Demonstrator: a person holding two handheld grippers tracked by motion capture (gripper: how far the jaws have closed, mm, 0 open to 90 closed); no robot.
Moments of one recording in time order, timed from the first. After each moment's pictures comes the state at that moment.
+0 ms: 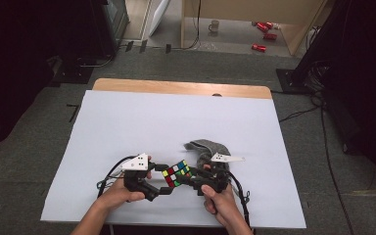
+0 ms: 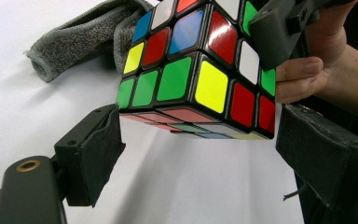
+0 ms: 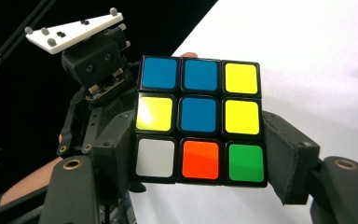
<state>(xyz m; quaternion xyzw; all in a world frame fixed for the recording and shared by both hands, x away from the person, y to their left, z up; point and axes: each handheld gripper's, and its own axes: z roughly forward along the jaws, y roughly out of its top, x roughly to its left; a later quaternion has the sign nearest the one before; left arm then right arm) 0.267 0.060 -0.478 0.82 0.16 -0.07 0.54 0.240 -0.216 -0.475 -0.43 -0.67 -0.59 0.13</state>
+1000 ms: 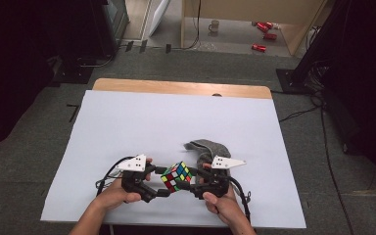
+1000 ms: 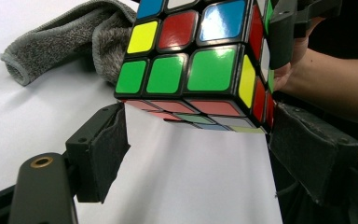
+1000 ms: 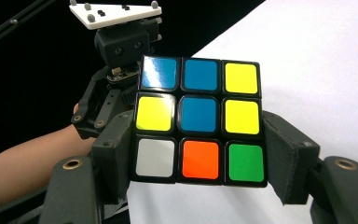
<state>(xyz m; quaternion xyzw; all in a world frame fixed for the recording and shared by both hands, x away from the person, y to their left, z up) 0.267 0.065 -0.477 0.82 0.14 -0.10 0.55 0.230 -0.217 -0.470 -0.34 -0.70 -0.62 0.09</state>
